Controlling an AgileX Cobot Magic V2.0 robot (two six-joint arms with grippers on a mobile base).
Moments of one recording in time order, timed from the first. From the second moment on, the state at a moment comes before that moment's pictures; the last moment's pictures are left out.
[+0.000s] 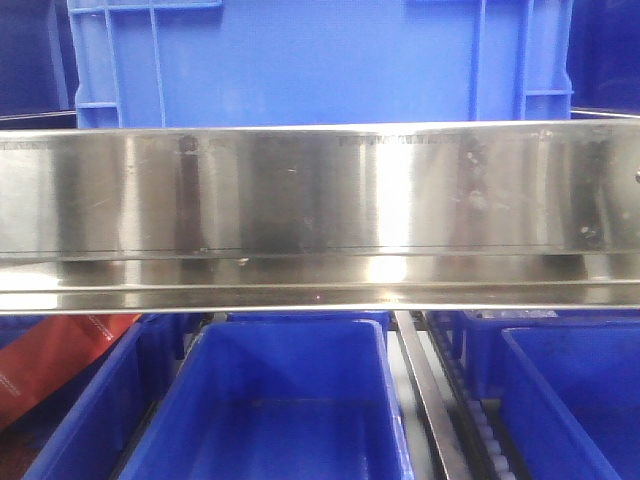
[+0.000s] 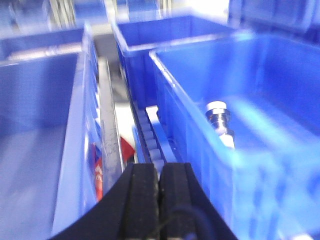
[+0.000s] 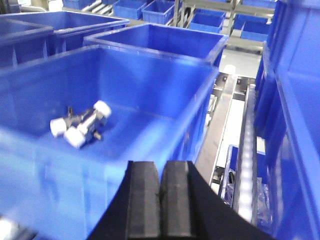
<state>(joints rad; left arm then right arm) -0.13 0.67 -0.93 -0.03 0.56 0.10 0.35 0.73 -0.92 0.12 0.47 -0.12</state>
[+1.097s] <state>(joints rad) -0.13 0.28 -0.39 -0.04 0.24 0.10 0.35 0.35 -0.43 0.11 0.28 -0.12</state>
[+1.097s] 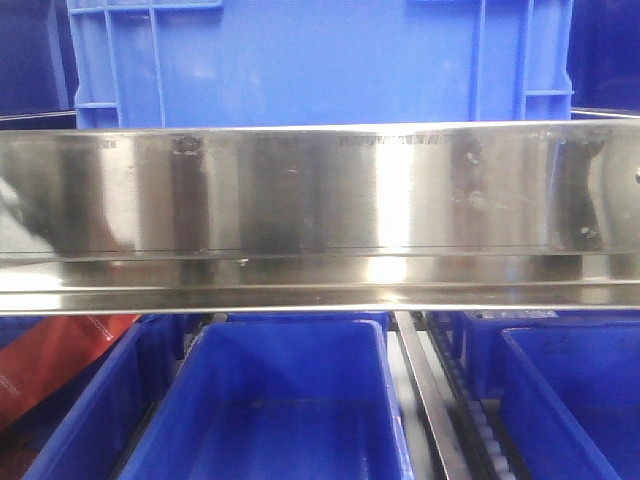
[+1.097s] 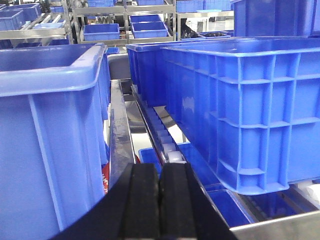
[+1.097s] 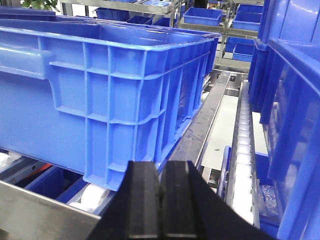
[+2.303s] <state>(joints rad) 0.06 0.01 0.00 -0.08 0.00 0.10 0.35 0.35 -0.43 0.11 0.28 -0.12</state>
